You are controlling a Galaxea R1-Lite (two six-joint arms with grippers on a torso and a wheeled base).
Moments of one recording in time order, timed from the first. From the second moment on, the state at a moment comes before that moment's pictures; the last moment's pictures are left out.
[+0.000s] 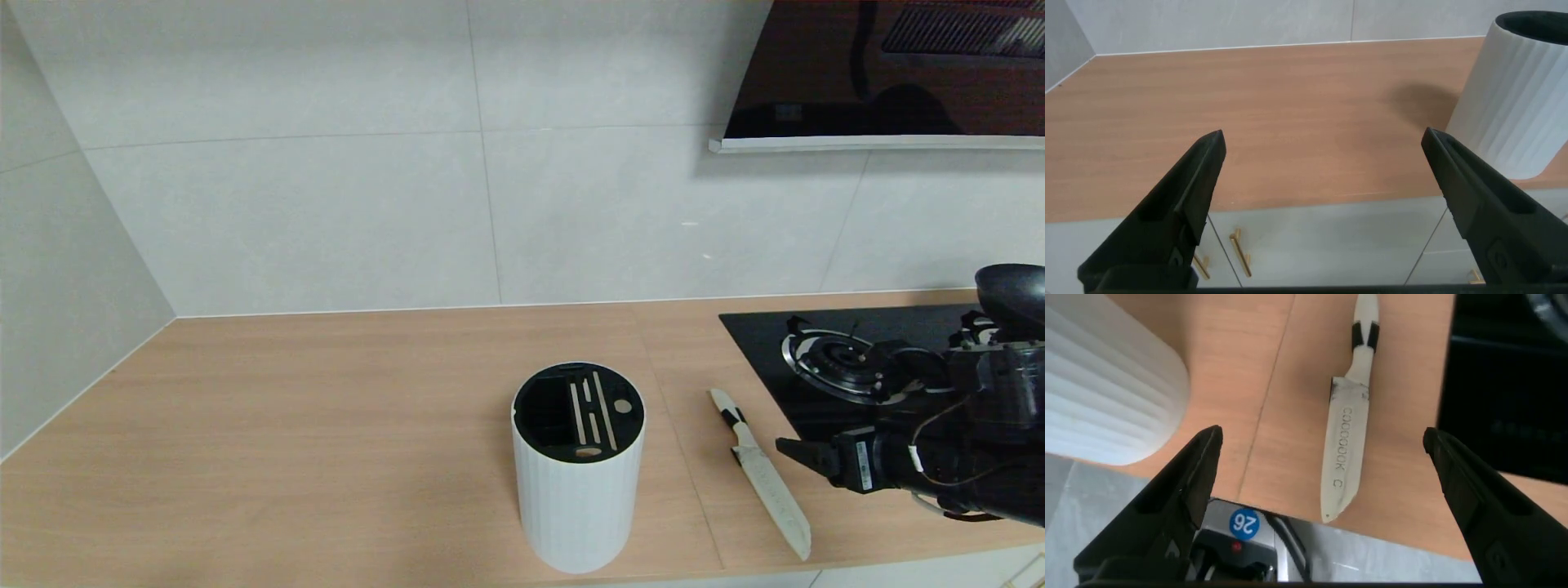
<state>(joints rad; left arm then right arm) 0.00 0.00 0.00 0.00 -0.03 0.01 0.19 1.63 -0.44 -0.60 0.11 0.01</state>
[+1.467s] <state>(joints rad) 0.00 0.00 0.00 0.00 -0.03 0.00 0.24 2.32 -0.40 -1.38 -0.11 0.02</state>
